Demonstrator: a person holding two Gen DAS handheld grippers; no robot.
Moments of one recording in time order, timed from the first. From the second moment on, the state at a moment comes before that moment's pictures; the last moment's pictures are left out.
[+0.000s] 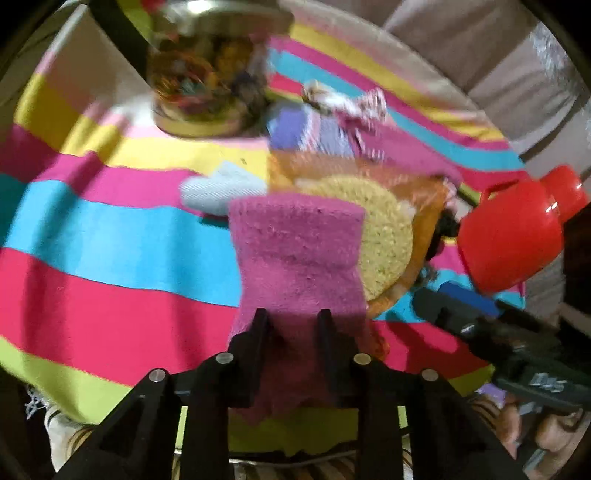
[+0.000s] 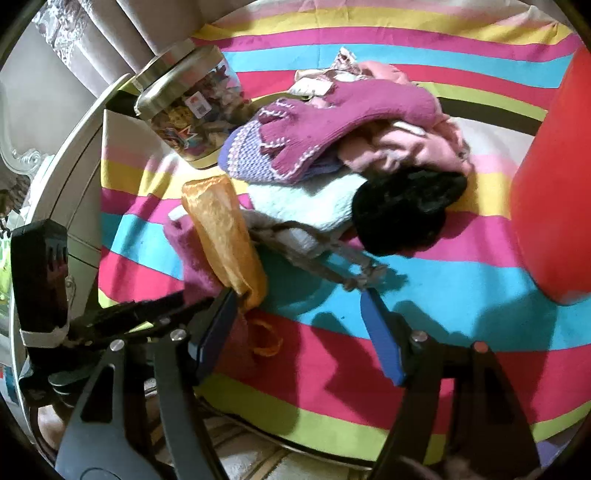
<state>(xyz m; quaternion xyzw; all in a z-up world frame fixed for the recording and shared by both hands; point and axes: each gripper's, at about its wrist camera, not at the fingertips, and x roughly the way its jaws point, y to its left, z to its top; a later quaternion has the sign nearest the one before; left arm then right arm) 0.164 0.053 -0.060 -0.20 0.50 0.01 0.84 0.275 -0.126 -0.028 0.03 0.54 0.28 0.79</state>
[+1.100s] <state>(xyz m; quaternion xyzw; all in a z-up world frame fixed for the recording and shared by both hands) 0.140 0.078 -0.065 -0.26 0.48 0.01 0.84 0.294 -0.104 -0.053 0.18 0.55 0.36 0.73</state>
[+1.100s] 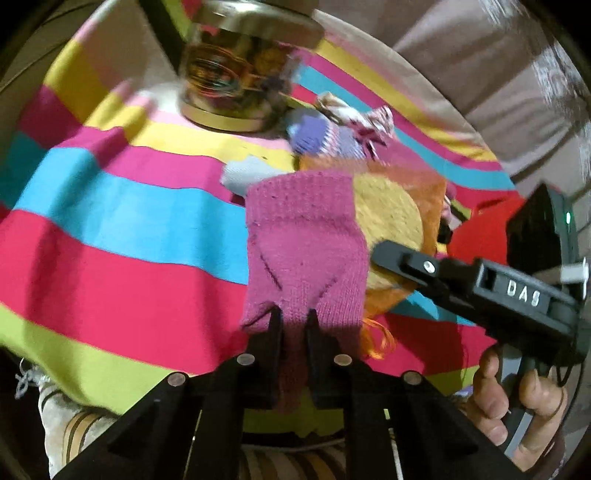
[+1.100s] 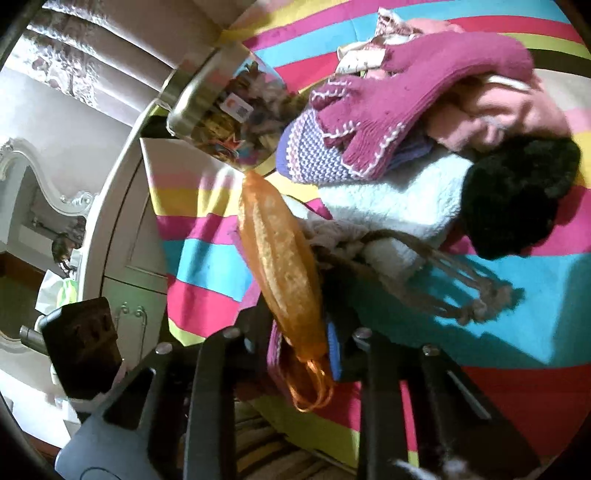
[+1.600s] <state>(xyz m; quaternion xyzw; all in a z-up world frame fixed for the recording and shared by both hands) 0.118 0.092 -0.040 -0.30 0.41 0.04 0.86 0.263 -0.157 -0.017 0.19 0.51 0.35 0.76</state>
